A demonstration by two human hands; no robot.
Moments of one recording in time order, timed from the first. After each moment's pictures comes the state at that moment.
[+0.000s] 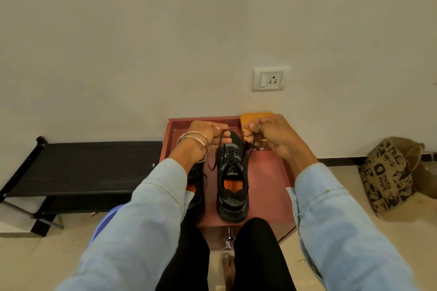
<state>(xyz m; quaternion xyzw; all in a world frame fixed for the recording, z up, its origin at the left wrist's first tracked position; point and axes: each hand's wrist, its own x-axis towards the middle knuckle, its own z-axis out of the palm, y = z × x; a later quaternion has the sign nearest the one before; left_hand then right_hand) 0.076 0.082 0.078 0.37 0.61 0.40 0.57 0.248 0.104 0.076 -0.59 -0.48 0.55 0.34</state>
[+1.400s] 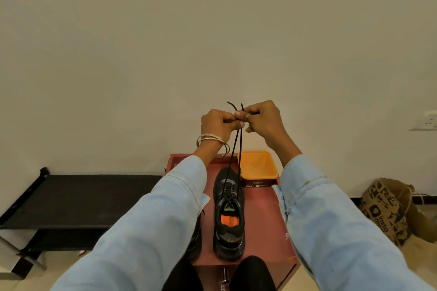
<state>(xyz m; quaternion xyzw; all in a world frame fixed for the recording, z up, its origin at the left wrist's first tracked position) 0.102 0.106 0.169 0.59 0.60 0.49 0.23 0.226 0.123 0.187 -0.51 -0.65 0.32 0.46</state>
